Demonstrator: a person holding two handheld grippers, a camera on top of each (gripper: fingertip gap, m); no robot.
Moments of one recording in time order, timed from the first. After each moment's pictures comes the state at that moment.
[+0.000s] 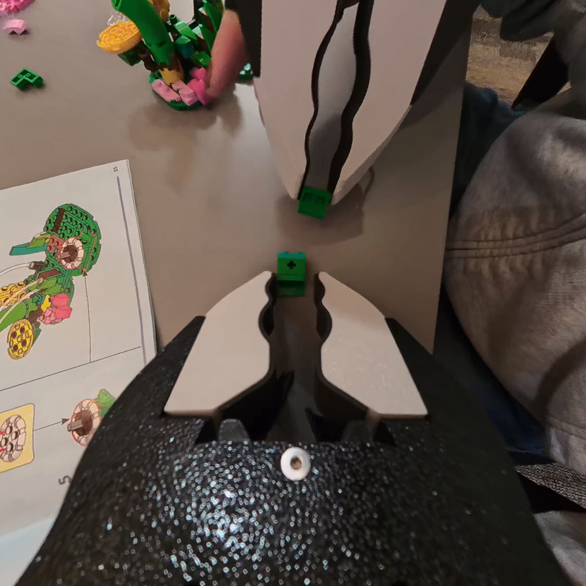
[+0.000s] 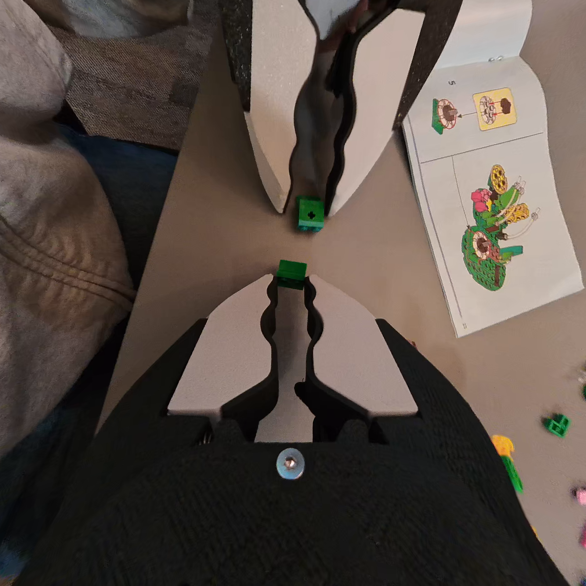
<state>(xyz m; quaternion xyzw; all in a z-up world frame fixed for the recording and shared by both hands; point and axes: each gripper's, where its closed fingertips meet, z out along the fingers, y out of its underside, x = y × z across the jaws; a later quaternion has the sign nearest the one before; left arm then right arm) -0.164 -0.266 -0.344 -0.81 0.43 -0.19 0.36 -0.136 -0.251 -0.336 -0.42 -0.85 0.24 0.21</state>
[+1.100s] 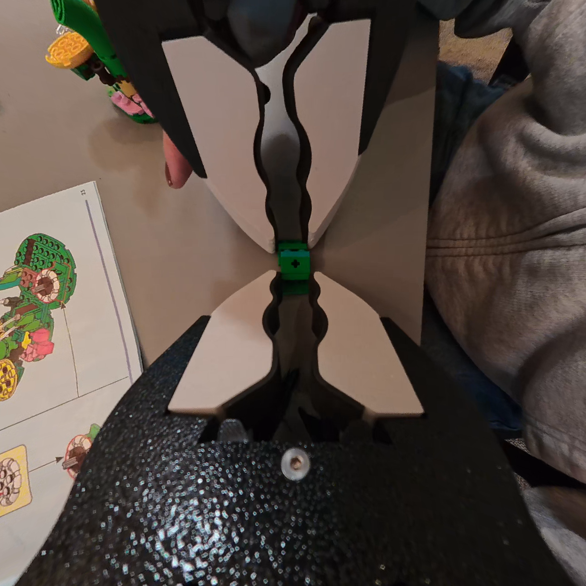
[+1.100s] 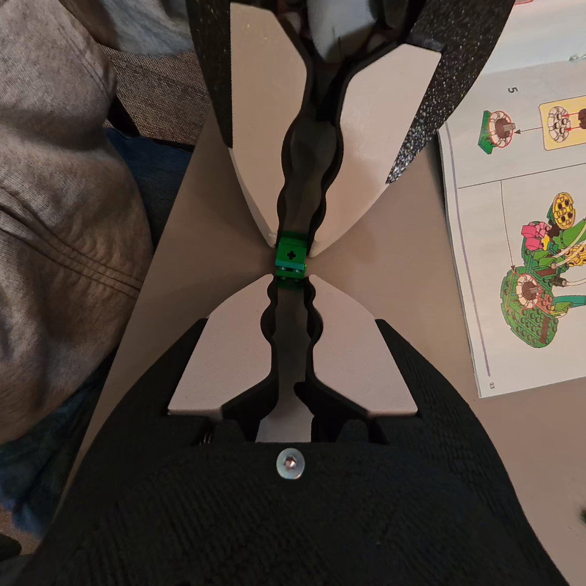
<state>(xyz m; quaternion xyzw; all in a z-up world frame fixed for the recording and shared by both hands) -0.152 -0.265 -0.347 -0.80 0.47 -0.19 0.33 -0.149 -0.258 -0.350 -0.39 -0.87 0.26 0.13</state>
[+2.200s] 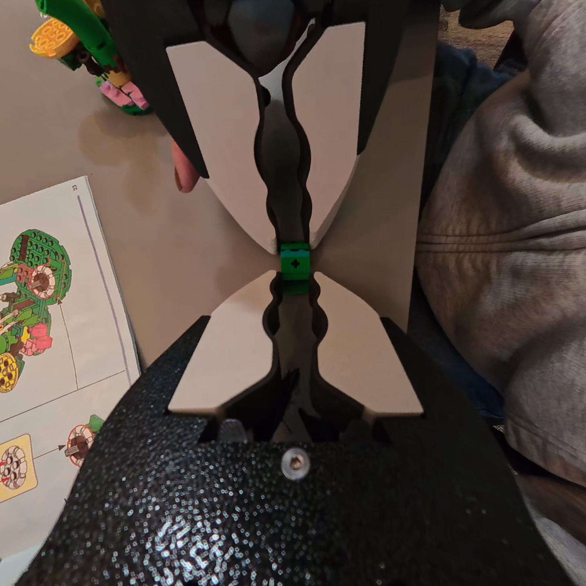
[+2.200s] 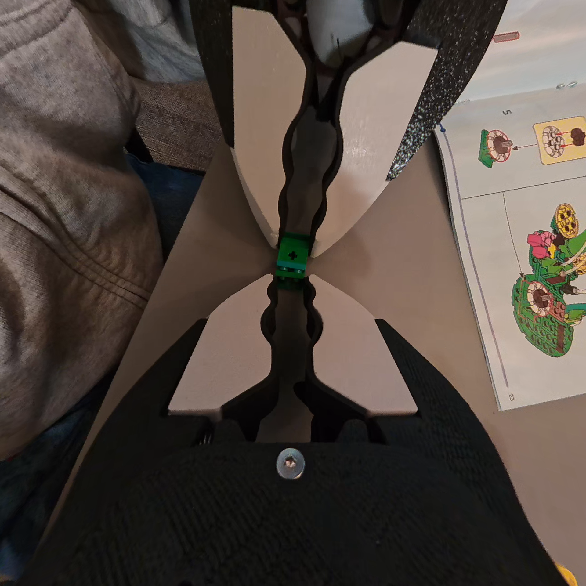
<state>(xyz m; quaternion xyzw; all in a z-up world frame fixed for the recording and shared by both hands) -0.147 -0.267 -0.345 -0.81 0.47 -0.18 0.31 -0.144 -0.263 -0.348 -0.38 -0.86 0.31 0.15</state>
